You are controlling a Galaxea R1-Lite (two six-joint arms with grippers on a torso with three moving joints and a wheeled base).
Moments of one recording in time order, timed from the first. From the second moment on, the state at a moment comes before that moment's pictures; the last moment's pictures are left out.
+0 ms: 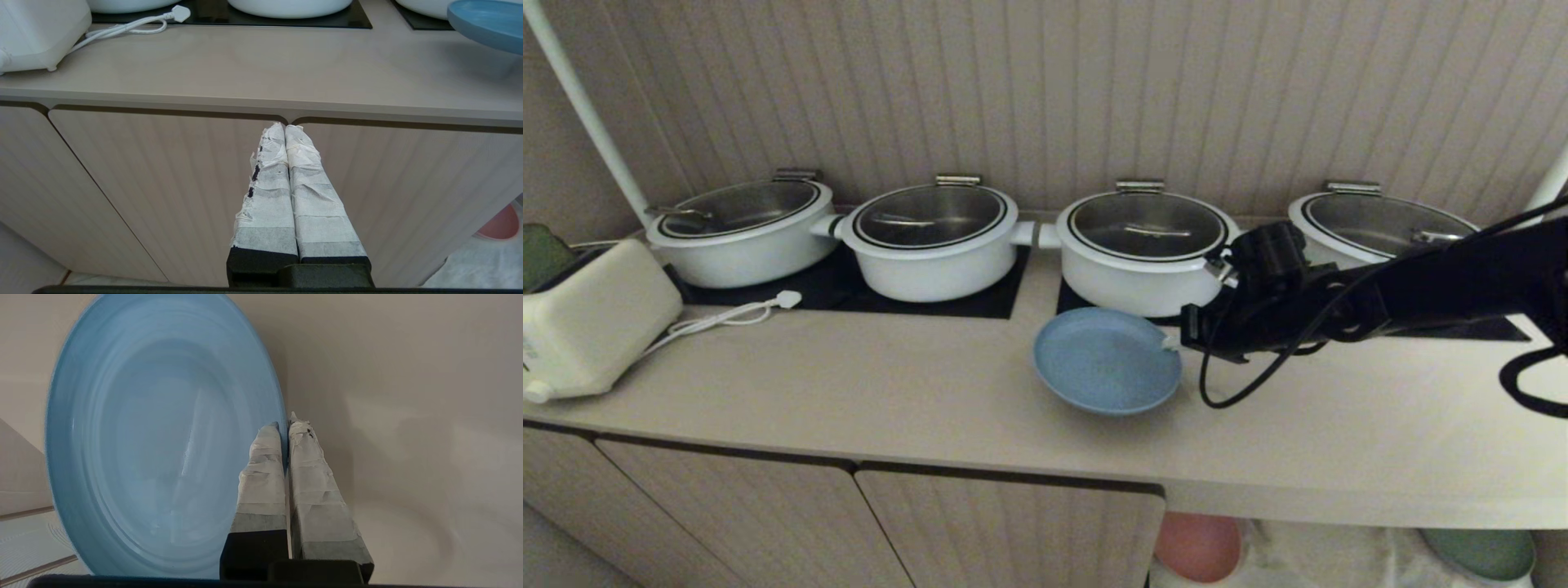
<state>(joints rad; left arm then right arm) 0.00 0.00 0.00 0.00 0.00 0.00 0.31 2.14 -1.45 0.02 0.34 0.38</state>
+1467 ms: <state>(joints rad) 0.00 0.00 0.00 0.00 0.00 0.00 0.32 2.19 -1.46 0.05 0.29 0.35</state>
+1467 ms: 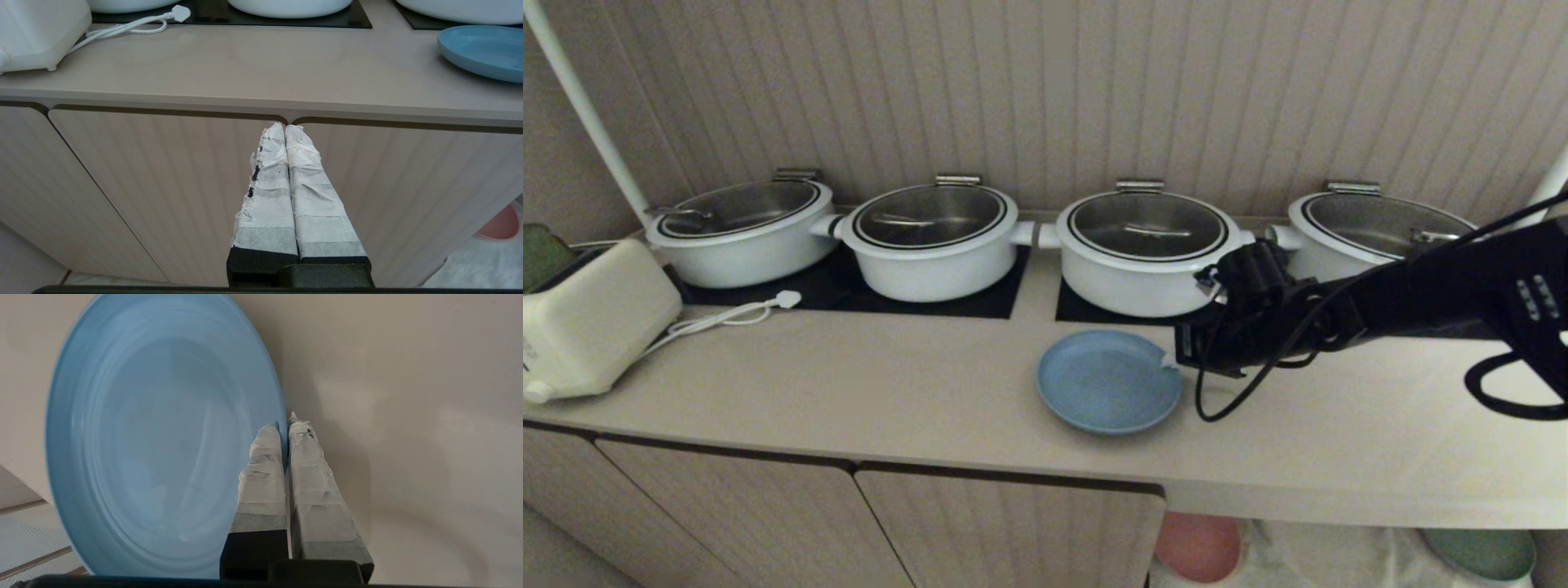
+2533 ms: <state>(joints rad) 0.00 0.00 0.00 0.00 0.00 0.00 0.32 2.20 -1.46 0.05 0.29 0.35</state>
